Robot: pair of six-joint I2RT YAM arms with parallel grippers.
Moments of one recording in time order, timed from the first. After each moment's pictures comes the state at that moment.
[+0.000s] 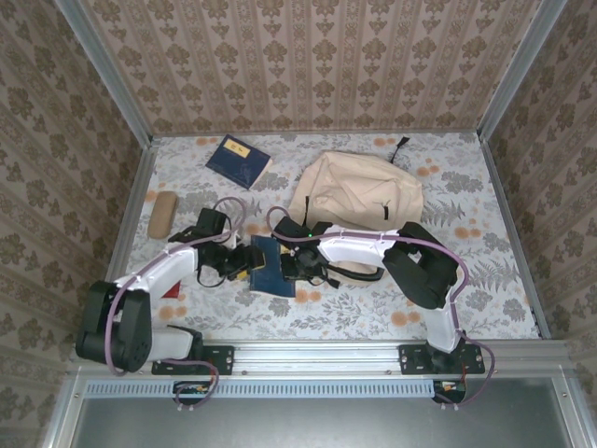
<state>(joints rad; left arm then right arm) -0.33 1.29 0.66 -0.53 0.61 -0.56 0.91 1.98 1.33 -0.61 -0.13 0.81</state>
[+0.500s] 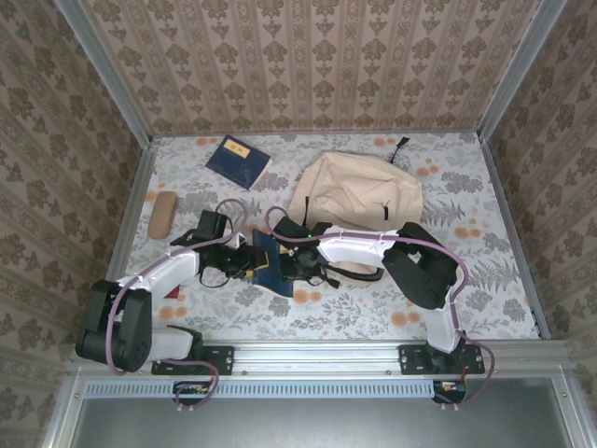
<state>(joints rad) -0.33 1.31 0.61 -0.42 0.68 -0.64 0.91 1.98 1.33 -0.59 -0.14 0.81</state>
